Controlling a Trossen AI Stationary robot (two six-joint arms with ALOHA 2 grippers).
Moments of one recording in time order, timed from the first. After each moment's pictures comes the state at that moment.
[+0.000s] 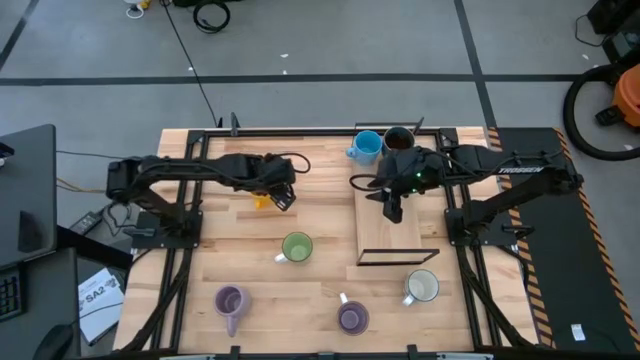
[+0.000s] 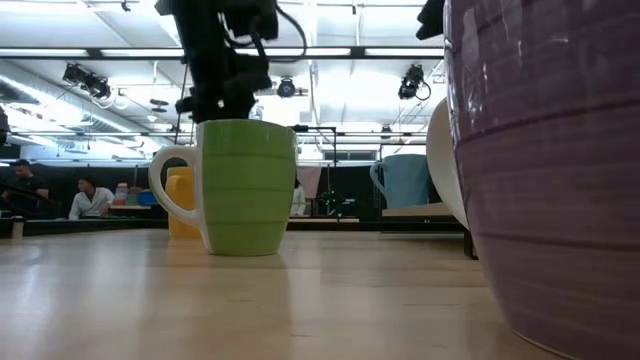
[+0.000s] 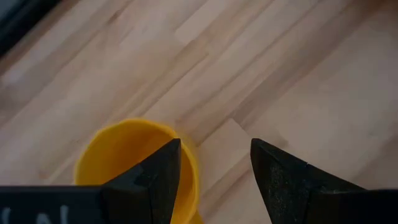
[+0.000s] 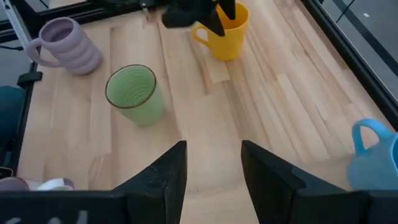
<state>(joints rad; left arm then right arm) 0.18 1.53 1.15 -0.84 -0.32 -0.59 0.02 1.17 1.23 -0.77 0.10 0.23</state>
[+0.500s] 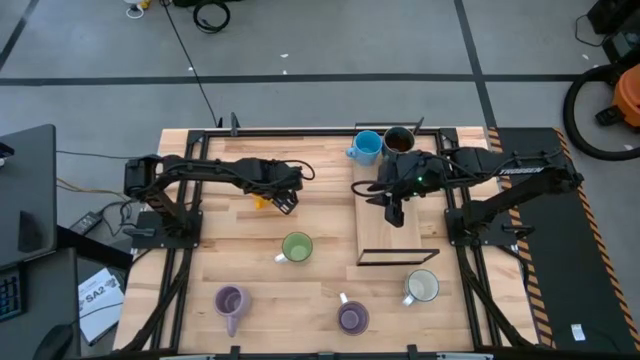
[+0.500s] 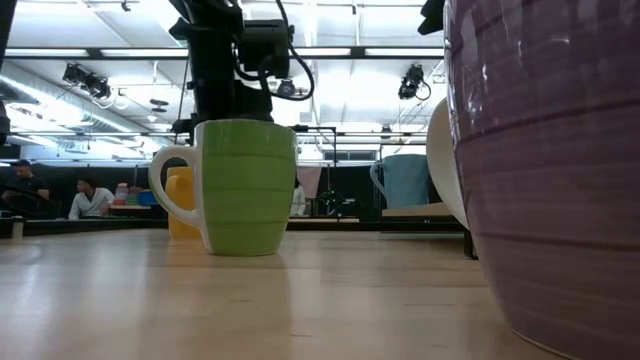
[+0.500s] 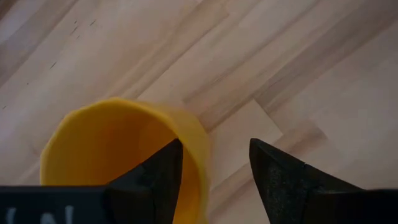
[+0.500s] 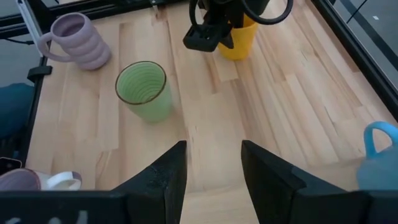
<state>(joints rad) 0.18 1.66 1.15 -0.87 -0.32 -0.64 0.06 1.17 1.23 -0.77 0.10 0.23</state>
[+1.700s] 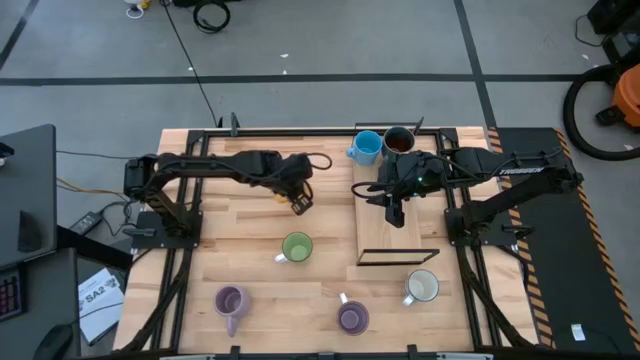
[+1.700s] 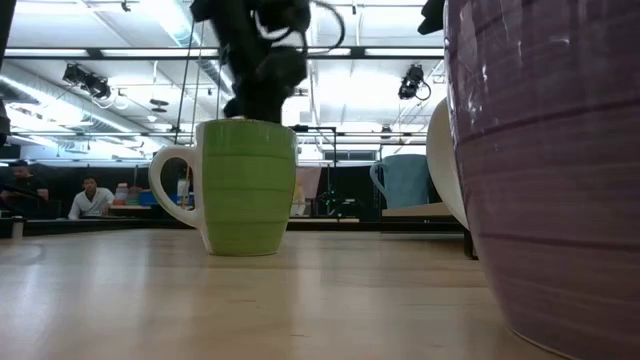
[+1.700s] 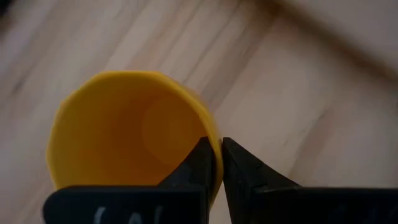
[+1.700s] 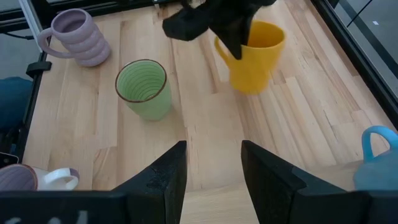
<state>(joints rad) 0.17 1.66 1.32 -0.73 -0.14 -0.38 0.06 1.17 1.23 -0.77 0.10 0.21</state>
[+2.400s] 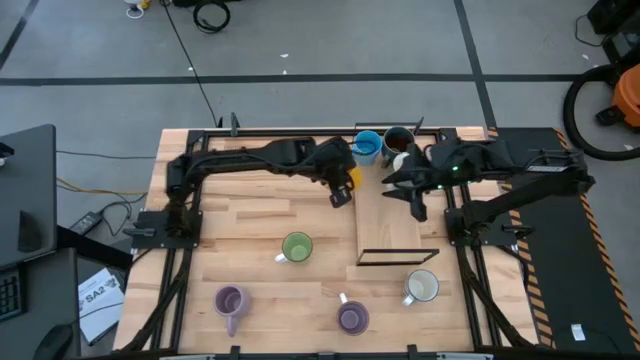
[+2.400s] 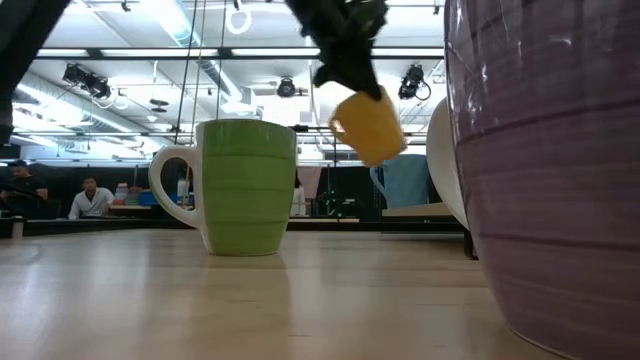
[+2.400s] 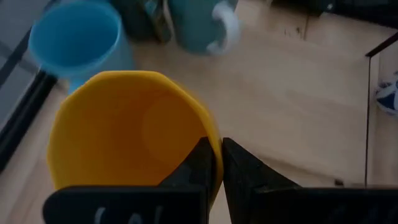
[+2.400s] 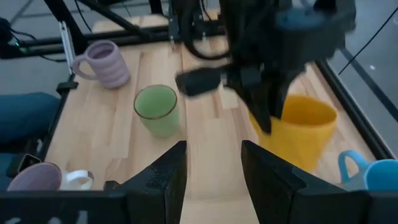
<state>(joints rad) 0.15 1.98 1.89 -0.73 -0.09 -0.12 0.06 1.00 1.23 -0.79 0.08 0.13</state>
